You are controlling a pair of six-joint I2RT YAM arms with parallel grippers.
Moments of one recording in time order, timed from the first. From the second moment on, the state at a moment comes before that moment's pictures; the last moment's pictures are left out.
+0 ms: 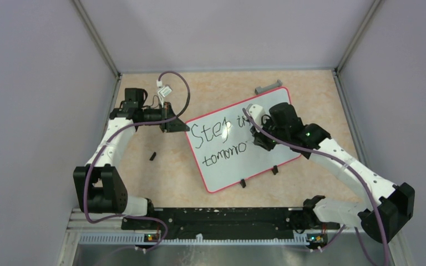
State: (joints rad) left arm -0.01 1.41 1.14 -0.67 1.21 0.15; right arm 0.64 1.15 1.05 -0.66 -0.17 -0.30
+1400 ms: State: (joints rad) left arm -0.01 1.41 1.14 -0.67 1.21 0.15; right arm 0.64 1.09 1.00 -0.67 -0.09 -0.31
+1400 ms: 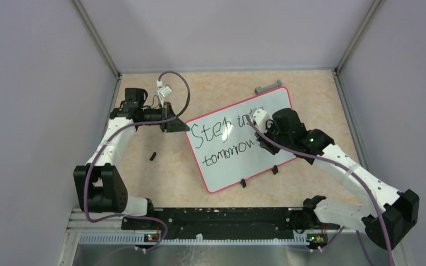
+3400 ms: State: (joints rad) left arm -0.01 1.41 1.14 -0.67 1.22 0.15; right arm 0.51 1.11 1.07 -0.74 -0.09 -0.32
